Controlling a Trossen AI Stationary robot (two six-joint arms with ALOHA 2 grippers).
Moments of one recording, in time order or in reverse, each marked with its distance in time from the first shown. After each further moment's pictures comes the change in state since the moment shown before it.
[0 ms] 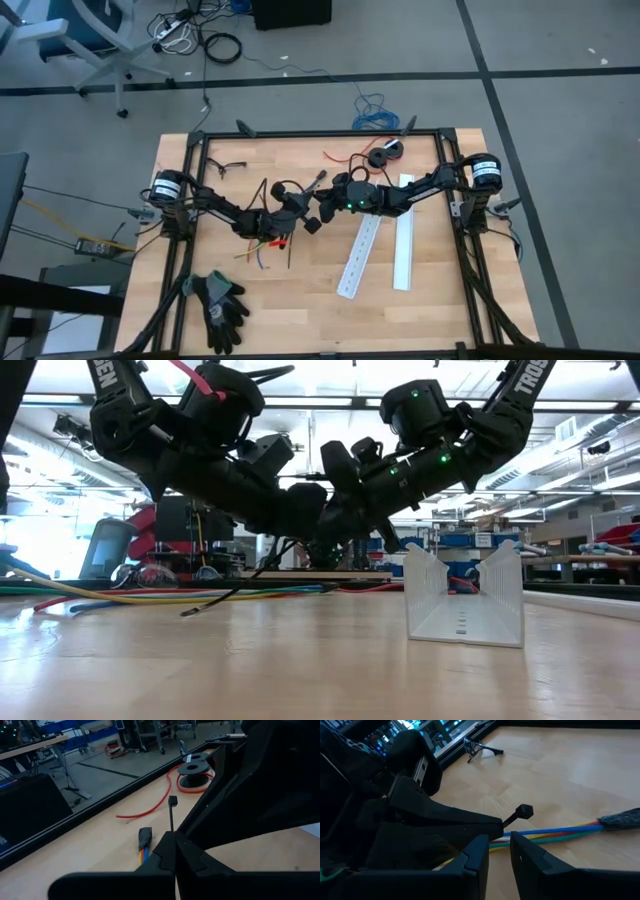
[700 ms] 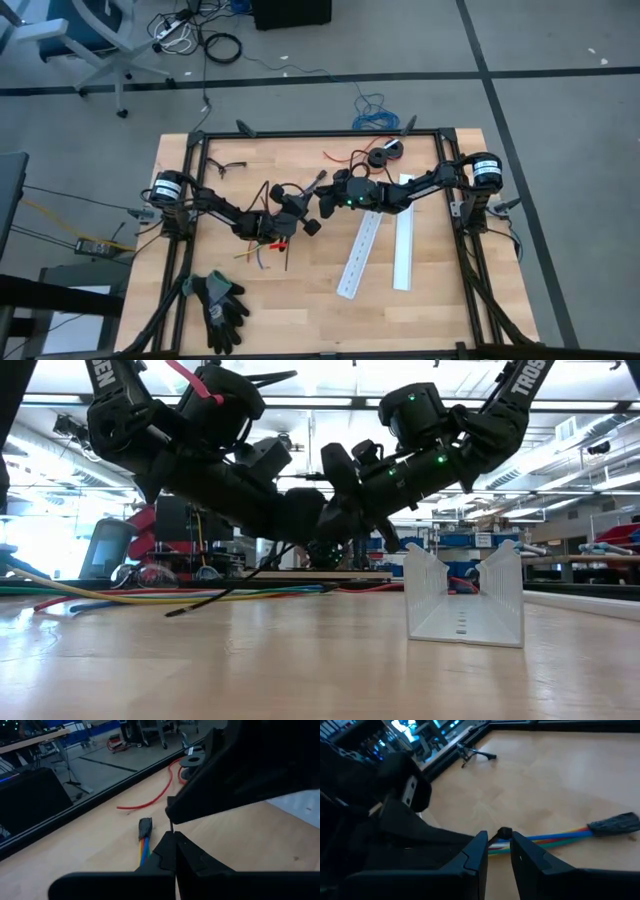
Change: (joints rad) left arm -0.004 0.002 0.000 -0.032 -0.035 -0.052; right arm -0.020 -0.004 0.004 -0.033 -0.024 0.023
